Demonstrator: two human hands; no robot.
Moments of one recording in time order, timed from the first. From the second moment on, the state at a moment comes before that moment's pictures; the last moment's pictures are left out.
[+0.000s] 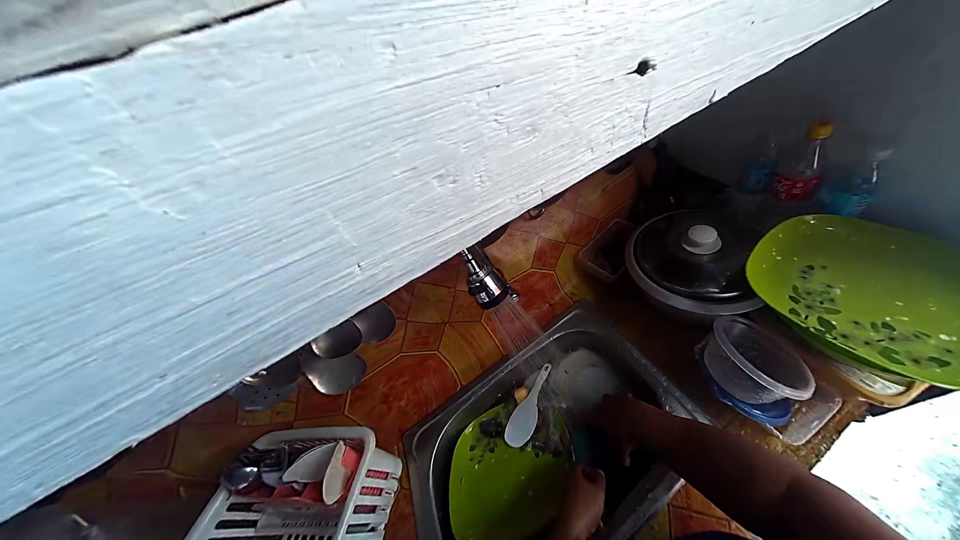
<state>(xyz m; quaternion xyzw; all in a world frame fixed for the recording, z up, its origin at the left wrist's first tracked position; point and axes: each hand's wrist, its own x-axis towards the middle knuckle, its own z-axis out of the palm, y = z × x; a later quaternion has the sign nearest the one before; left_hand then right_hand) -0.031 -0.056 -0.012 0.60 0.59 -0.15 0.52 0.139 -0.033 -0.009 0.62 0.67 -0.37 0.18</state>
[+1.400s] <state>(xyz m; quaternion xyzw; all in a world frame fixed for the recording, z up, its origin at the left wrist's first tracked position) -0.019 -0.056 -0.040 0.51 0.67 -0.08 0.54 0.116 -0.030 0.012 0.62 0.67 -0.20 0.36</state>
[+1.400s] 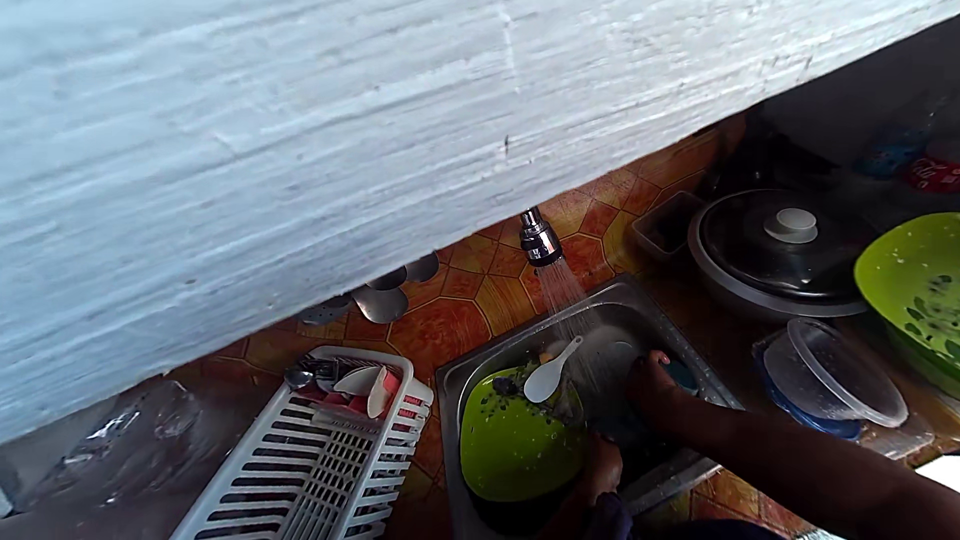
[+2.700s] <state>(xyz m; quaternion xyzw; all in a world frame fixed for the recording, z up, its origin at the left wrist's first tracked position) -0.028 -0.051 -0.003 0.20 0.61 0.15 0.75 0.204 -0.094 0.099 0.73 0.61 -0.28 -0.11</state>
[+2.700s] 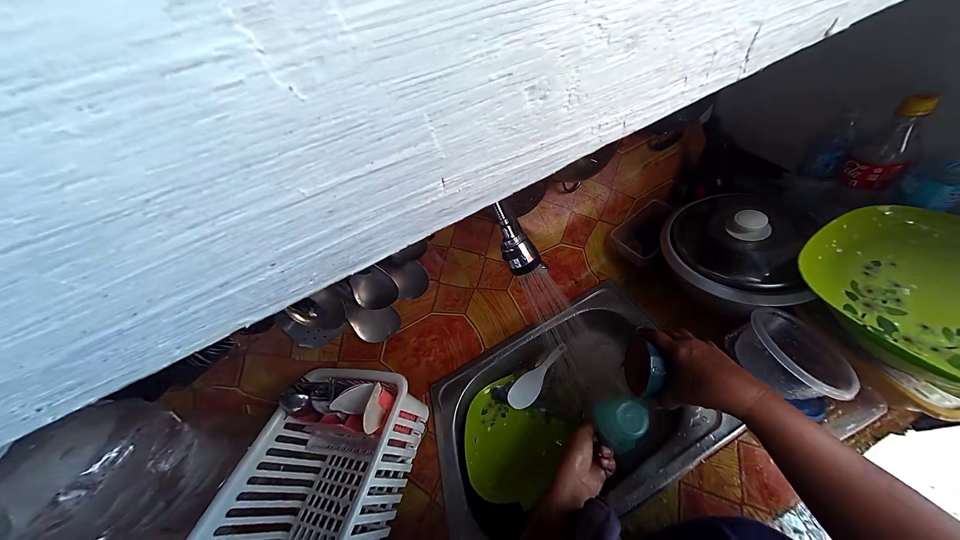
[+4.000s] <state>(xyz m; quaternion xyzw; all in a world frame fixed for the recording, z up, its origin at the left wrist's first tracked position) -0.039 -0.063 0.033 0.76 0.39 0.27 0.44 0.193 -0.099 -0.005 0.73 0.23 -0.15 -0.63</state>
